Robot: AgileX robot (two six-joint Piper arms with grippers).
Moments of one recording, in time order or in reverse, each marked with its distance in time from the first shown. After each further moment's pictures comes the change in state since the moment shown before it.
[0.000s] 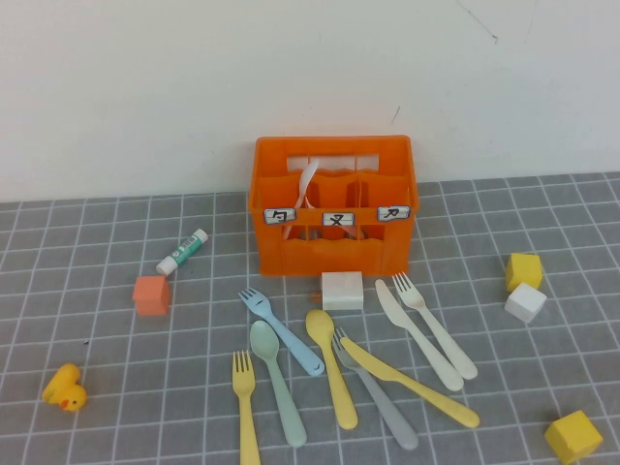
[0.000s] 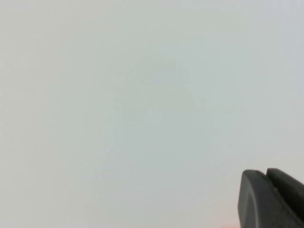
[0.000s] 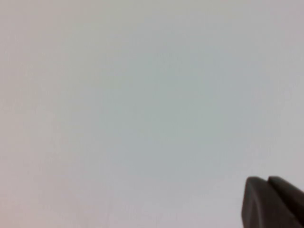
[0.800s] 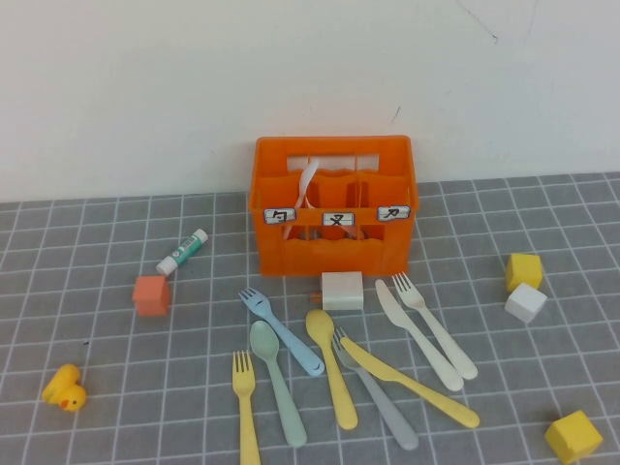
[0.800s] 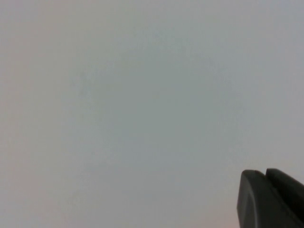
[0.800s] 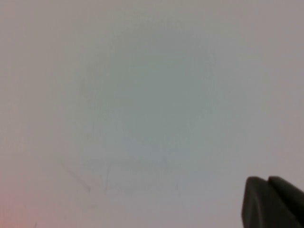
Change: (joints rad) right arm 0.000 0.112 -0.505 0.121 0.572 -0.028; left arm 0.000 0.121 -0.478 0.167 0.381 -0.160
